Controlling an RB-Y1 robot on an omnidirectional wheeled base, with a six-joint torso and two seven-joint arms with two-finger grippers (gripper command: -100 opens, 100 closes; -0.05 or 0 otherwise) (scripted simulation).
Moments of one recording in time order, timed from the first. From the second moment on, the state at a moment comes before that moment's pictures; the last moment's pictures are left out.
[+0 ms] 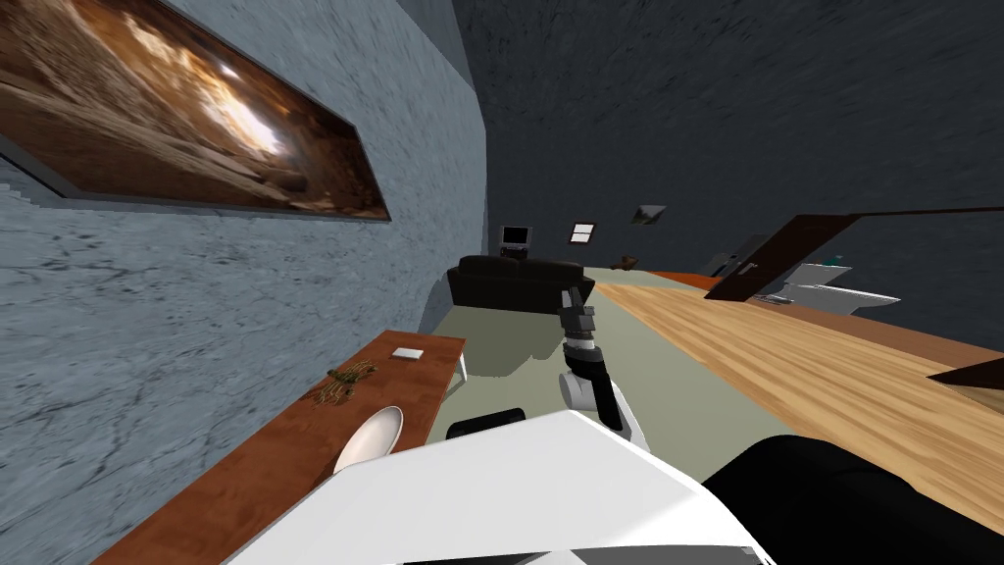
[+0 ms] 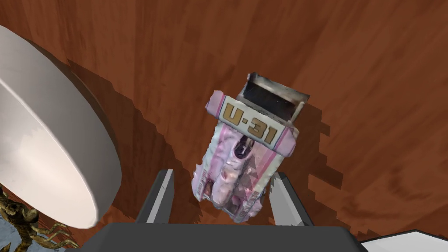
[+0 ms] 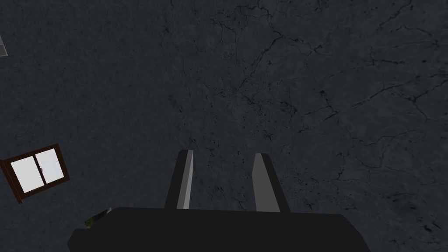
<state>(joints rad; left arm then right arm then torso) 0.24 0.39 -0.05 -0.37 -0.37 -0.30 0.56 0.48 0.00 -0.06 -2.30 0.06 -0.50 -0.12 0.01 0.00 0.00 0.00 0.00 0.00</state>
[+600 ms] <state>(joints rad) 0.26 0.41 -0.05 -0.40 -0.39 -0.30 0.58 0.48 0.00 -0.06 -2.30 0.06 -0.50 -0.12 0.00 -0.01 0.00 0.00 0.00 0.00</state>
